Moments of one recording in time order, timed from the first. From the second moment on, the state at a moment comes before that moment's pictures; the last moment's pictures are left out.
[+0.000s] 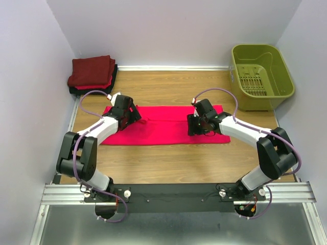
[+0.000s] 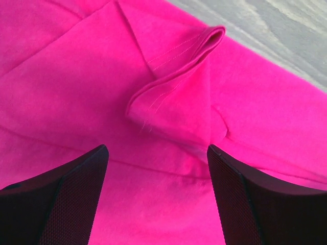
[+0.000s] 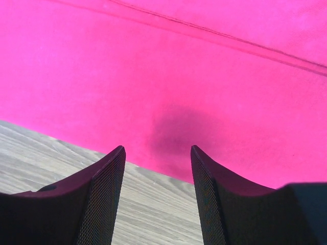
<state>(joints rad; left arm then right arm) -0.26 1.52 0.84 -0.18 -0.14 -0.70 0.58 1.56 0.95 -0.38 -0.02 0.33</state>
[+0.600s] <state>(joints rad) -0.30 1.67 0.98 -0.12 -0.14 -0.69 0.58 1.56 0.94 -0.38 -0.02 0.32</state>
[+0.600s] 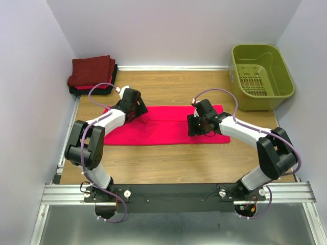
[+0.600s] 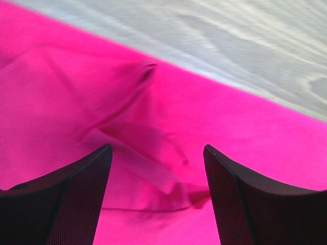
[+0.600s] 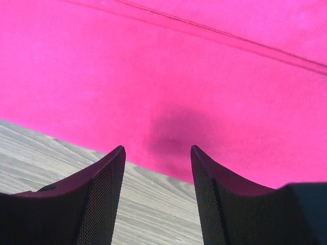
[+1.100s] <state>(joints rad) -0.44 1.75 1.14 -0.05 -0.08 -0.66 0.59 1.63 1.06 -0.38 -0.04 0.25</state>
